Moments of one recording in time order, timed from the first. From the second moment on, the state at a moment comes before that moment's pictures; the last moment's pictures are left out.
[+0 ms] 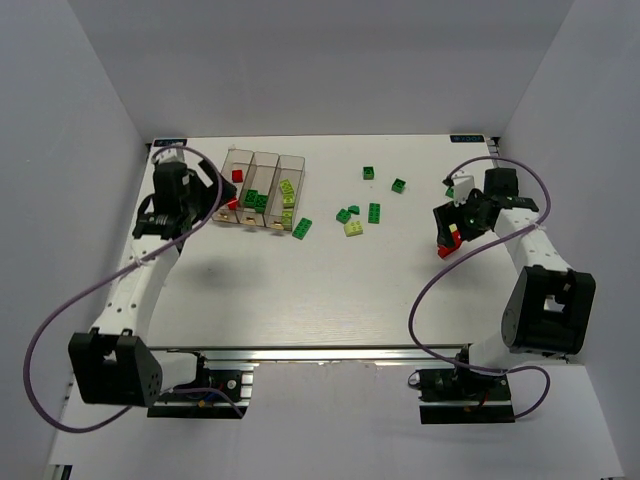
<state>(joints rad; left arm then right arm) -0.06 1.27 1.11 -0.36 0.01 -0.60 -0.09 1.49 1.10 -0.64 -0.36 -0.53</state>
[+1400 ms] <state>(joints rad) -0.06 0.92 0.79 -0.37 0.12 -0.77 -0.08 1.80 1.19 -0.68 -0.26 -0.66</state>
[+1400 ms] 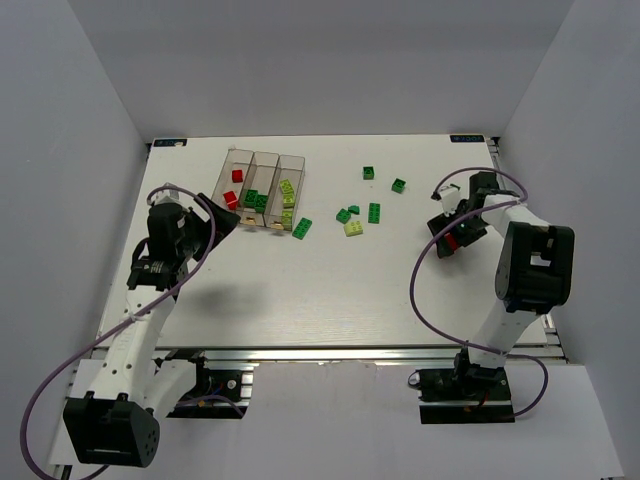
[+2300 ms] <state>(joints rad) -0.06 0.90 0.73 -0.22 0.30 -0.89 -0.07 1.83 1.26 -0.75 -0.35 -0.69</state>
